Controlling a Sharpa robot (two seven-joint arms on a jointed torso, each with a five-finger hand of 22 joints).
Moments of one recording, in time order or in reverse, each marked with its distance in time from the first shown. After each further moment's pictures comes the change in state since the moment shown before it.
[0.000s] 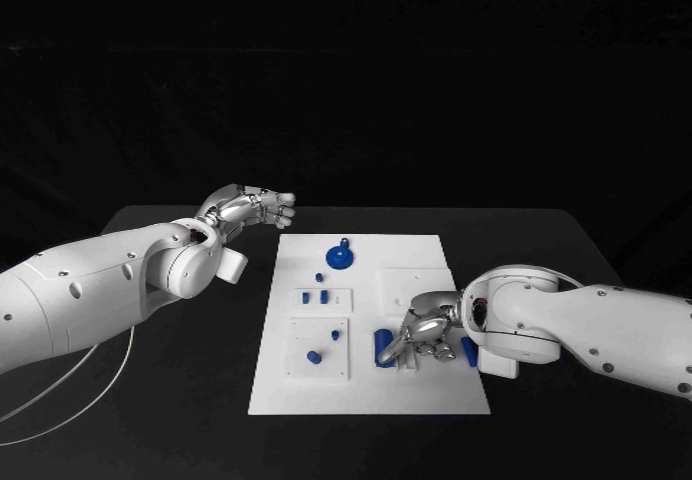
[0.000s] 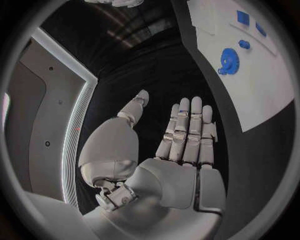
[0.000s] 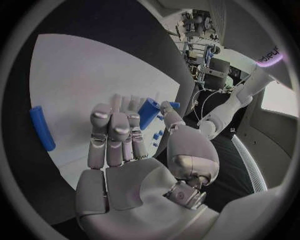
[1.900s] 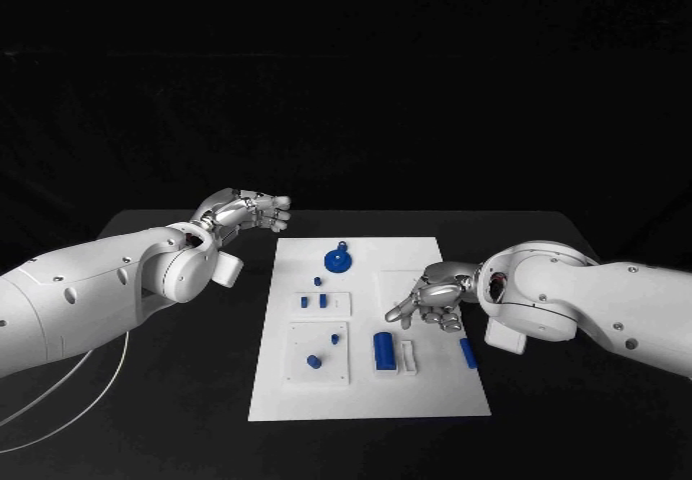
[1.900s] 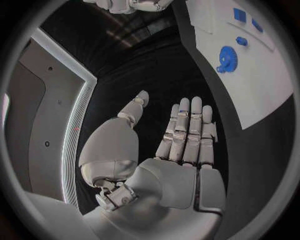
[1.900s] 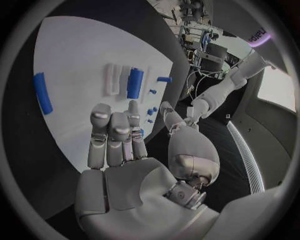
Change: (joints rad) left arm 0.000 0.001 0.000 -0.010 0.000 0.003 -0.003; left_hand -0.005 0.005 -0.001 0.007 0.000 -0.003 -0.003 0.000 -0.002 0.000 0.000 0.000 0.000 0.000 0.000 -0.008 0.008 0.000 0.000 0.000 -0.004 0.004; right arm 0.022 -0.066 0.084 -0.010 0.060 -0.062 0.040; right_hand -0.009 -0.038 0.045 -0.016 0.001 -0.005 0.008 -0.013 -0.001 0.003 0.004 -0.011 0.023 0.004 0.004 -0.005 0.001 0.001 0.007 0.007 0.003 -0.004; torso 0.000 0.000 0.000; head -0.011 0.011
